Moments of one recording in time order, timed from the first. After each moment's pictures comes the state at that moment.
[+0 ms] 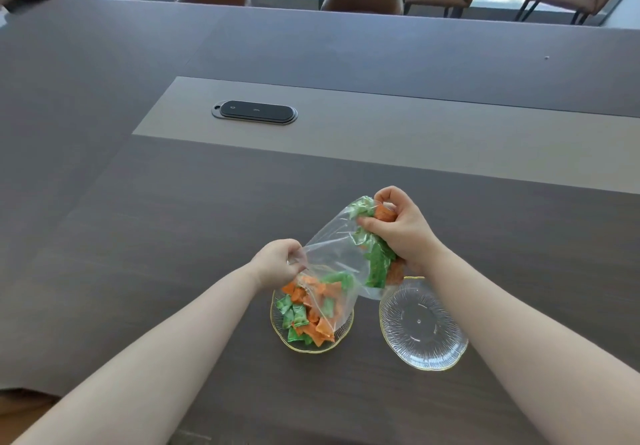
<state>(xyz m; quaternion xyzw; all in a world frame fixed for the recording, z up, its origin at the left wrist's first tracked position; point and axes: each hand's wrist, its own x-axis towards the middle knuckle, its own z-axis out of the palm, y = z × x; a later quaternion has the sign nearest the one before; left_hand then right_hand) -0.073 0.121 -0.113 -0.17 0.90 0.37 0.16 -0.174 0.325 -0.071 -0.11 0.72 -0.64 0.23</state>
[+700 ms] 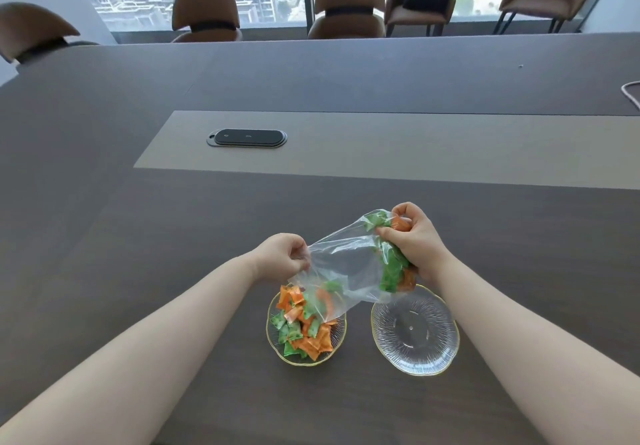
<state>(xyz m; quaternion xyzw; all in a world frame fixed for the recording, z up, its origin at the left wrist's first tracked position) -0.096 0.143 -0.053 -0.12 0.91 0.36 0.18 -0.187 0.373 -0.078 -0.02 0.72 -0.66 0.22</state>
